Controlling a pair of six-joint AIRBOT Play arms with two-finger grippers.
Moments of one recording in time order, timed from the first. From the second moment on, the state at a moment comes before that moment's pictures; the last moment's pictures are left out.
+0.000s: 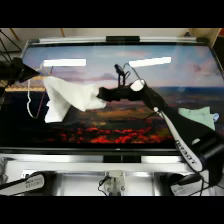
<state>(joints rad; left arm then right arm) 0.29 -1.32 1.55 0.80 -1.36 -1.40 0.45 -1.64 1.39 -0.49 0.78 1.24</state>
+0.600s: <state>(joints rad) -0.04 -1.38 1.55 0.83 -1.30 -1.40 -0.05 -1.27 1.39 -0.61 0.95 1.22</state>
